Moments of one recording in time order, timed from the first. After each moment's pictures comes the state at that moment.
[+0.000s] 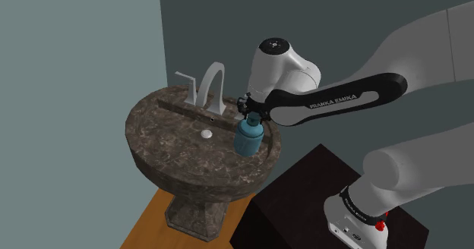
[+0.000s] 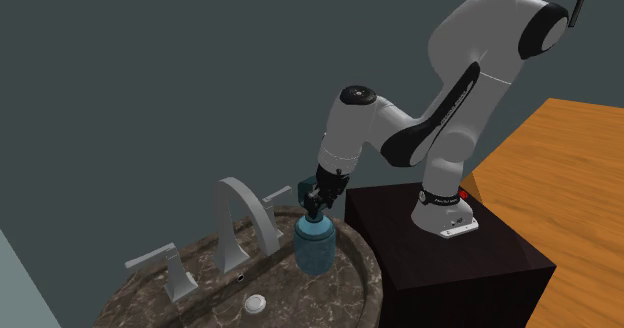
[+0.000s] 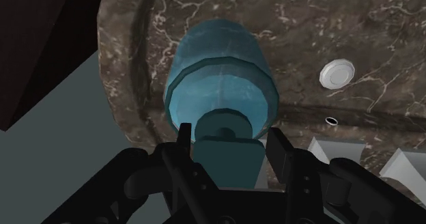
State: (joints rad) arm -0.52 -0.32 0.92 -2.53 -0.06 2.39 1.37
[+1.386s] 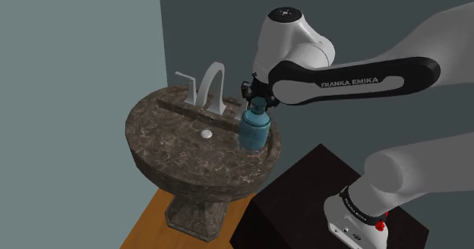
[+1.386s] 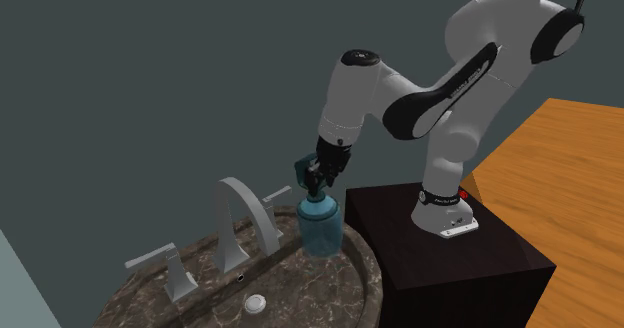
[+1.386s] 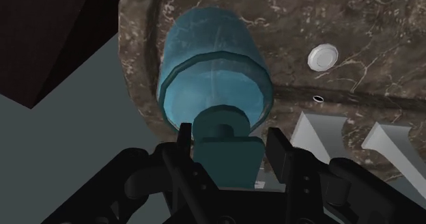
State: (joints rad) arm -0.44 -0.44 0.81 -2.45 0.03 2.21 1.25
